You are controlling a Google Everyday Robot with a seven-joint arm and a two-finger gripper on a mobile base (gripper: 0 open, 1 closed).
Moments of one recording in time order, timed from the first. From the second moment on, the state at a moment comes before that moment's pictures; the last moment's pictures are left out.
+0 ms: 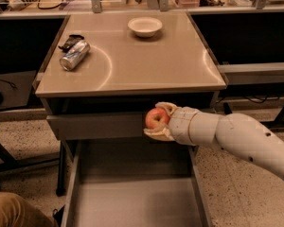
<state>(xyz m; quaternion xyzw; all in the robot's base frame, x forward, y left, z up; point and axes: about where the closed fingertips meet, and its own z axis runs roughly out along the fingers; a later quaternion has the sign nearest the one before) 0.539 -0.054 0.757 -0.52 0.68 0.08 0.51</state>
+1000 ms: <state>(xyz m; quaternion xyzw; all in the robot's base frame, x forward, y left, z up) 0.658 -0.073 0.907 -0.53 0.64 0.06 0.56</state>
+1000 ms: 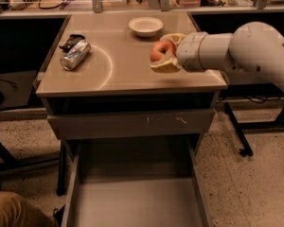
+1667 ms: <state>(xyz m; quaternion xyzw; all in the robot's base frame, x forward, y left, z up) 0.735 -0.085 0.887 -0.50 0.69 0.13 0.51</state>
